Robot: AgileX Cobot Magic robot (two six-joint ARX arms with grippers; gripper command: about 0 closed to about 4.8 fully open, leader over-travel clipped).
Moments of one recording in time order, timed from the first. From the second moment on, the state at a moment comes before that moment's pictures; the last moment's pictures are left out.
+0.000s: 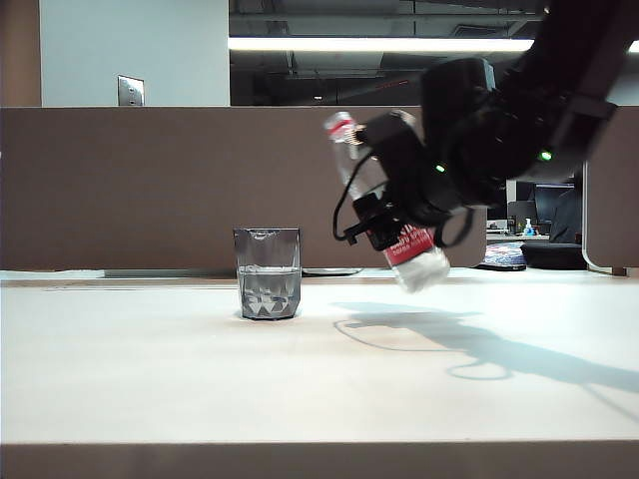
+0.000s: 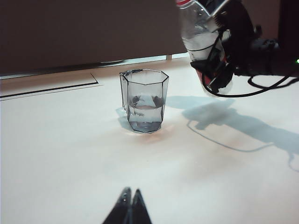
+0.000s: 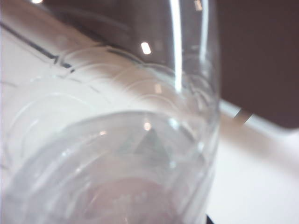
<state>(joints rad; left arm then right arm) -0.47 0.00 0.00 -0.02 0.00 0.01 0.43 2.00 1.06 0.79 0.24 -0.39</state>
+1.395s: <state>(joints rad) -0.37 0.00 0.00 -0.02 0.00 0.01 0.31 1.96 0.59 1.37 0.00 0.03</state>
